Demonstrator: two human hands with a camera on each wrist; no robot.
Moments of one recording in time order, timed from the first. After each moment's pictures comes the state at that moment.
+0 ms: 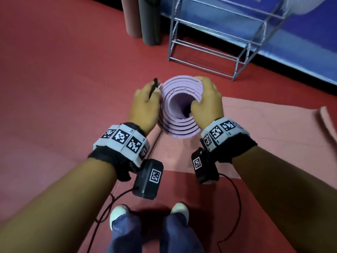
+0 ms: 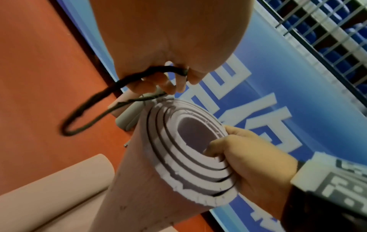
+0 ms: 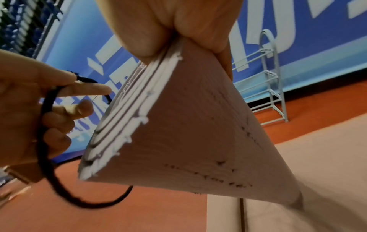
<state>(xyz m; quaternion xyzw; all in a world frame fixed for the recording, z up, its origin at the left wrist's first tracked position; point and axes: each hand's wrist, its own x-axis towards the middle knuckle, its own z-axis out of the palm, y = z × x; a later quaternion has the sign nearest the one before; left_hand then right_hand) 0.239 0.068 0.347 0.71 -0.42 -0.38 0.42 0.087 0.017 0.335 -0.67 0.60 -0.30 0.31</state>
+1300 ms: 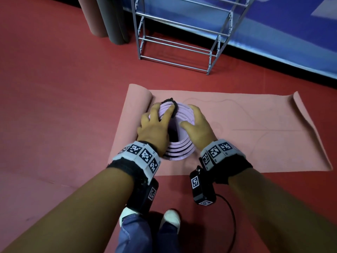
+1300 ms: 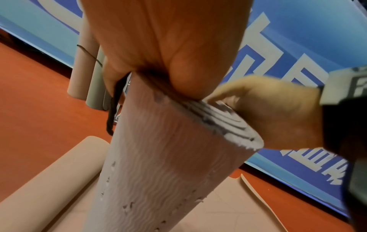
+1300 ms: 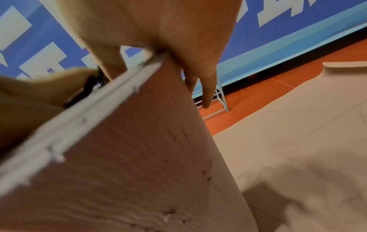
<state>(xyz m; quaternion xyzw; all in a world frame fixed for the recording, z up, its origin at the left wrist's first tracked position) 0.127 0.048 0.276 0.70 -0.64 -0.31 0.05 -0.007 0.016 0.272 -0.53 0.65 -0.21 0.50</state>
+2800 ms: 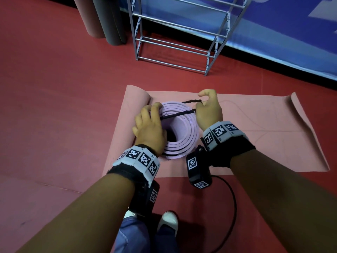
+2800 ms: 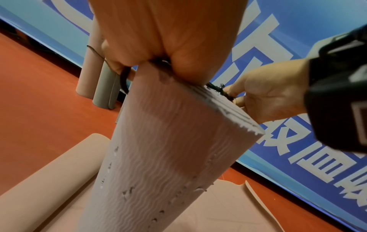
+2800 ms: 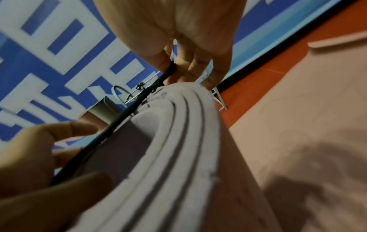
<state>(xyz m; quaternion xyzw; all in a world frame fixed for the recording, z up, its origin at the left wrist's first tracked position) 0.116 0.036 0.273 0.76 -0.56 -0.29 0.18 -0.020 -0.030 0.294 -0.50 0.74 -0.28 0.34</state>
